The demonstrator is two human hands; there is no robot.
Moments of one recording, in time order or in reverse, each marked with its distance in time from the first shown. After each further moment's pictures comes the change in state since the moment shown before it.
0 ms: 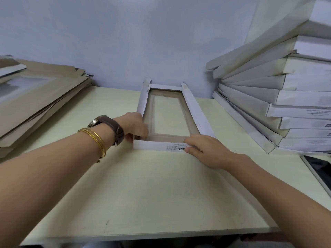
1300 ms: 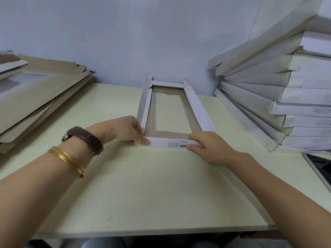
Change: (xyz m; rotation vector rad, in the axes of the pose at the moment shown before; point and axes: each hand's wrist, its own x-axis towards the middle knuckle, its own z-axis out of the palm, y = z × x) left_hand -0.021 -0.038 0.003 -0.193 -0.118 0.265; right_hand -0.001 -0.001 0.001 0.069 0.059 0.082
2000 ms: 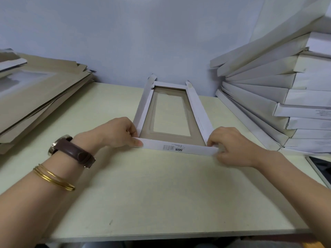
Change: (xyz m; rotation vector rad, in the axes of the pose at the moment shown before) left_hand -0.012 -0.019 -0.003 0.186 0.139 0.085; right_hand -0.021 0.023 -0.039 -0.199 -0.125 -0.017
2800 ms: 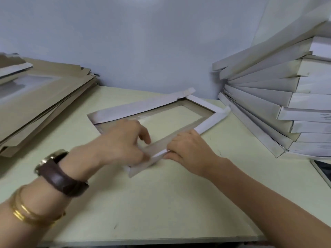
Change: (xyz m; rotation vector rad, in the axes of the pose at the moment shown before) left_hand -0.047 0.038 -0.004 0.156 0.164 0.088; right_hand 0.048 -0.104 0.018 -0.213 0.151 -0.182
